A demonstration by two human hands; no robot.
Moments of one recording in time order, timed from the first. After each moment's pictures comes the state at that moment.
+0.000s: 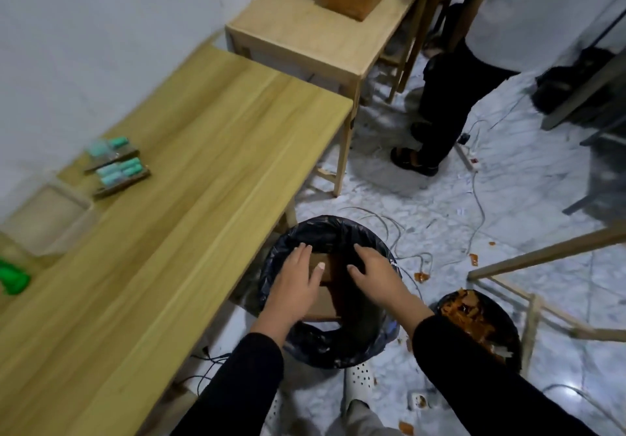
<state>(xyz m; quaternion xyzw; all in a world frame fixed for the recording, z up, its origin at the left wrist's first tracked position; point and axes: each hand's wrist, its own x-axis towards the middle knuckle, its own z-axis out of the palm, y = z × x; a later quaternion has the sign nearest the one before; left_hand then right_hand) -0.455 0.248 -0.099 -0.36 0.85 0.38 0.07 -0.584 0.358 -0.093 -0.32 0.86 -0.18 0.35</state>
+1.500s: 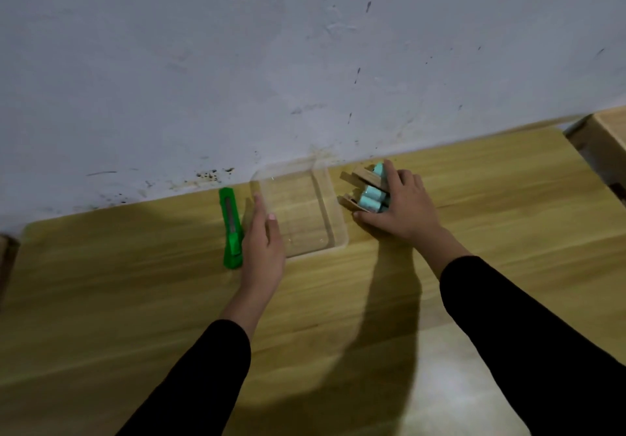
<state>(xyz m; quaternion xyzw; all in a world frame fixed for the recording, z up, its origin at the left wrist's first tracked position) -0.237 -0.065 -0.099 -0.73 0.46 0.33 -0.39 -0.456 -0.140 -0.083 -0.73 0.67 -0.08 0.15</state>
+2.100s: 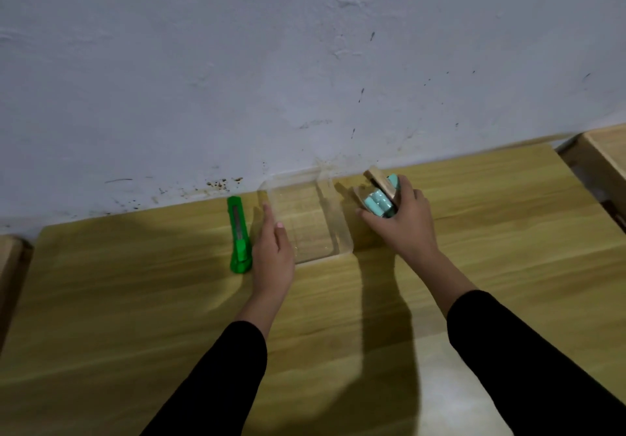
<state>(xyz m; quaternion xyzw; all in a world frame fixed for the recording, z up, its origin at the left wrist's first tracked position) -0.244 -0.063 -0.094 -0.74 0.45 0.32 -0.39 -0.437 -0.113 -0.050 -0.60 0.72 -0.23 0.25</state>
